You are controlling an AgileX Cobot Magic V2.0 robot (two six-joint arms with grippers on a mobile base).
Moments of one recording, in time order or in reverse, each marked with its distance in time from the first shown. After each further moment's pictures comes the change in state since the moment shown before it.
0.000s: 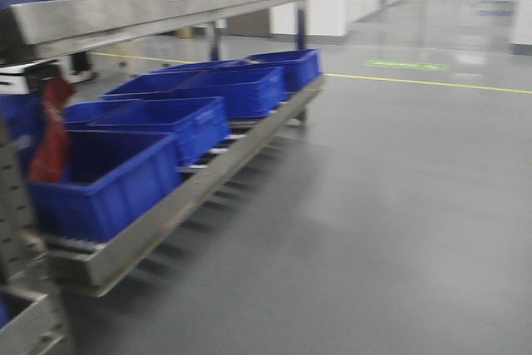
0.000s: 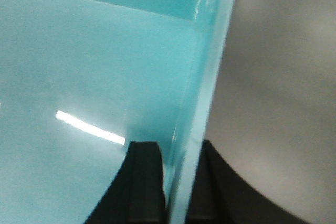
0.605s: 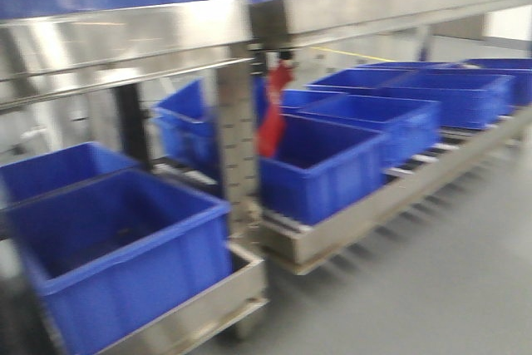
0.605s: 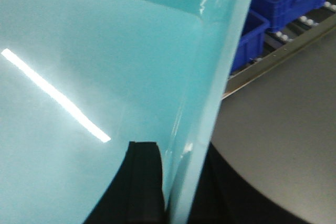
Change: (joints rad) left arm 0.000 0.000 0.002 0.007 -0.126 0.009; right arm 0.000 -0.002 0.000 0.013 -0.006 0.008
